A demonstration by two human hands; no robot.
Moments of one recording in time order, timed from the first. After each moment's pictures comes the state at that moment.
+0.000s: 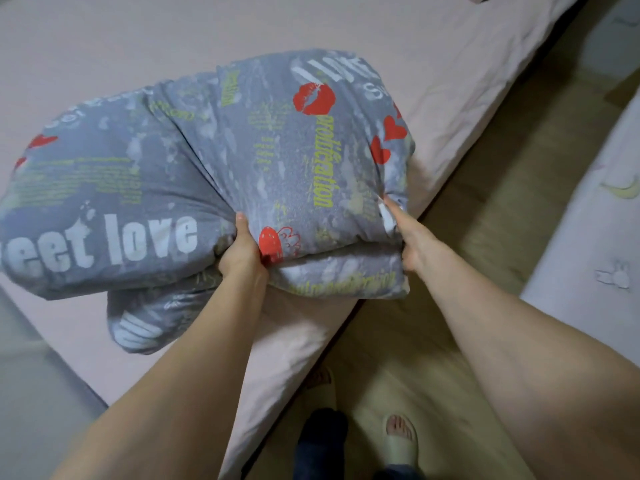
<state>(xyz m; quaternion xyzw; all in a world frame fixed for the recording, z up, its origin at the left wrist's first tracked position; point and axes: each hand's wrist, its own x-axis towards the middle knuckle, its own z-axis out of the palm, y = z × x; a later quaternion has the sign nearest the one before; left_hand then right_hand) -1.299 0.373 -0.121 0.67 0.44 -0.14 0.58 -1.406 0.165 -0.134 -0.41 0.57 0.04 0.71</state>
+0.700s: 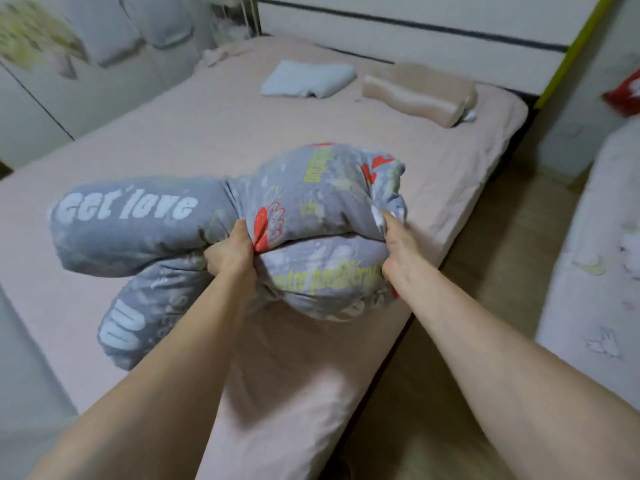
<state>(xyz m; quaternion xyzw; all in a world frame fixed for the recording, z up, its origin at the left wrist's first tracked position) -1.220 0.392 0.015 0.75 0.28 -0.07 0.59 -1.338 0.202 0.006 -0.38 0.49 -0.22 0.75</state>
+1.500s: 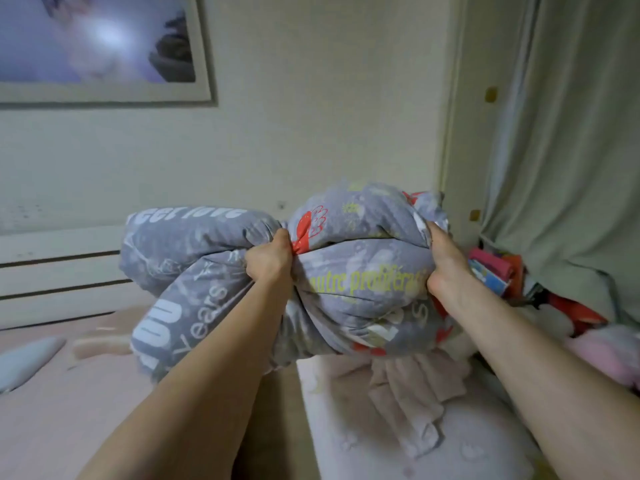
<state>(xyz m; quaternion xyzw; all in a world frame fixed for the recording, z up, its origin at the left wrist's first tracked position) -1.563 0.054 0.370 0.67 -0.31 -0.27 0.62 -1.795 0.039 0.367 -0.30 0.48 -0.67 0.48</state>
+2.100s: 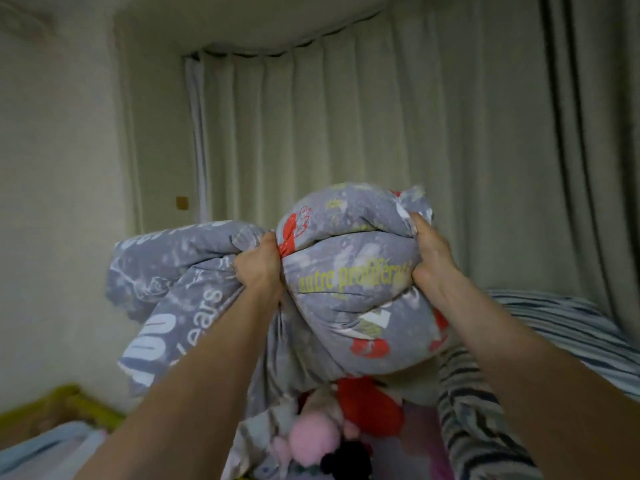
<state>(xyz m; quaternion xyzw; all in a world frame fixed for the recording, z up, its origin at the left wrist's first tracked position) -2.071 -0.005 0.515 0.35 -0.57 -0.49 0.56 -2.205 0.172 0.523 -0.21 0.41 -0.88 0.10</state>
